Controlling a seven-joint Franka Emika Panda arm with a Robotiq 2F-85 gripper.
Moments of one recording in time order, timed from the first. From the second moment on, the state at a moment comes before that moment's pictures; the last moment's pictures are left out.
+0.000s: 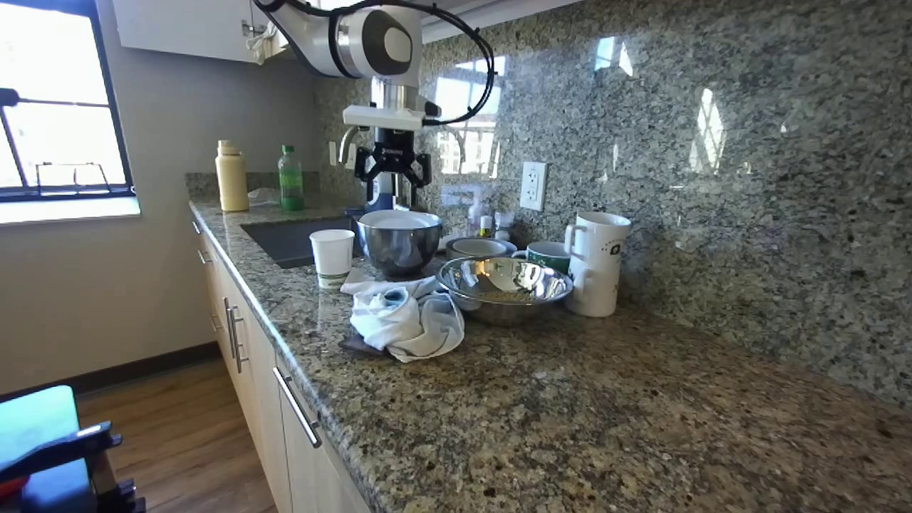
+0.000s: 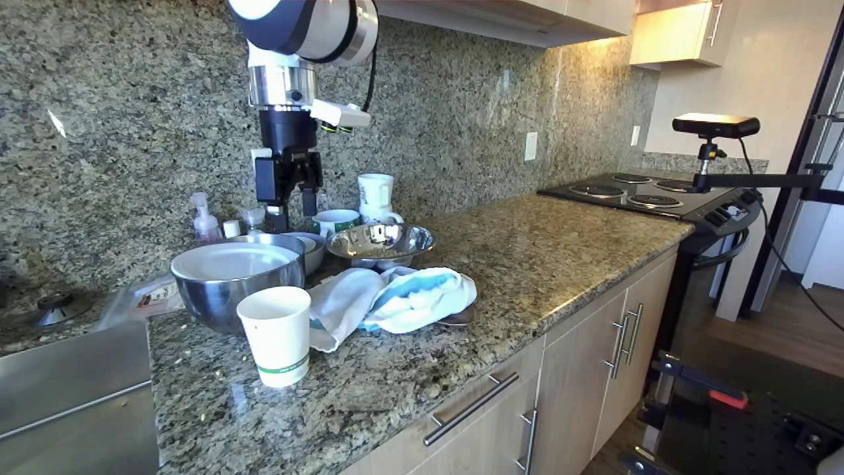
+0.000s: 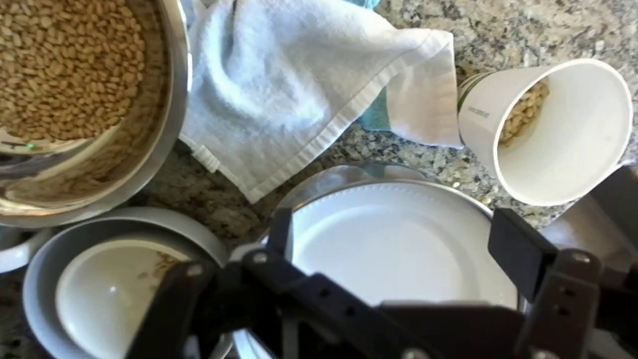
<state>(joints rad) 0.11 0.60 0.17 -1.42 -0.06 2.03 -0.31</state>
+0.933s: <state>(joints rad) 0.15 0.72 0.19 -1.28 -0.04 1.91 -0.35</state>
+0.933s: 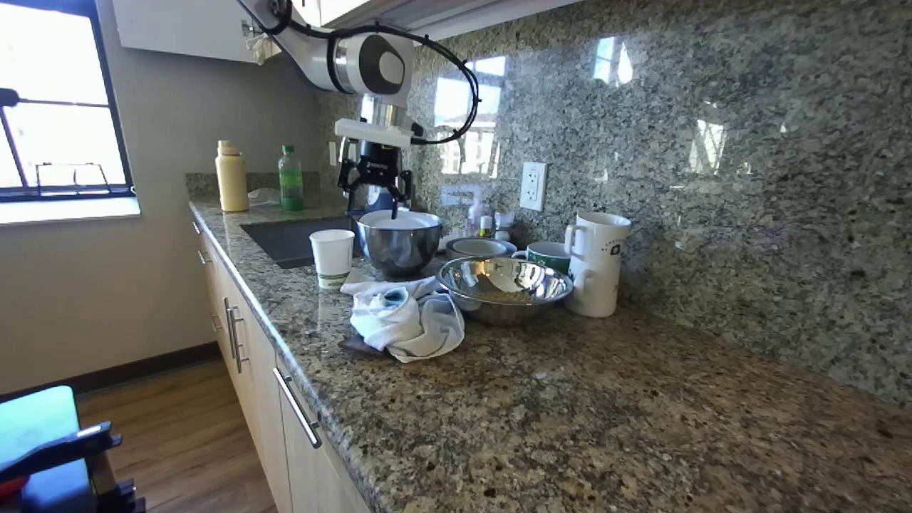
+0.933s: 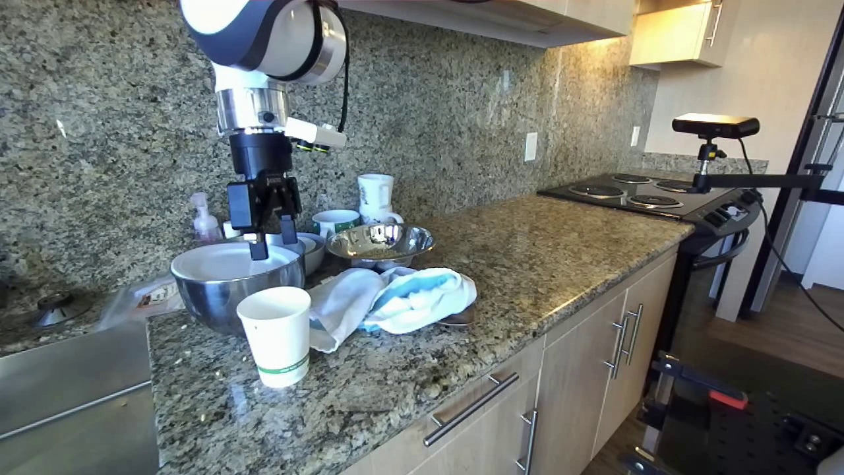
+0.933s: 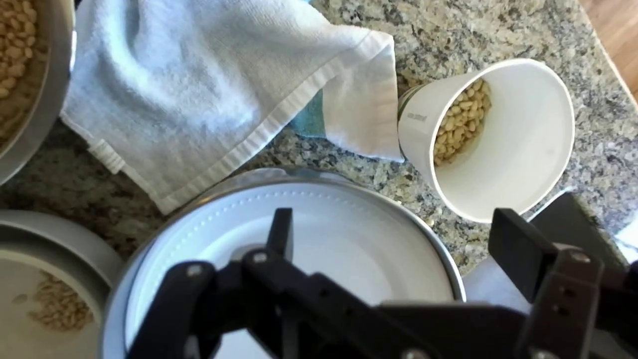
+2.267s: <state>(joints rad) 0.20 0.72 0.20 -1.41 0.05 2.01 -0.17</state>
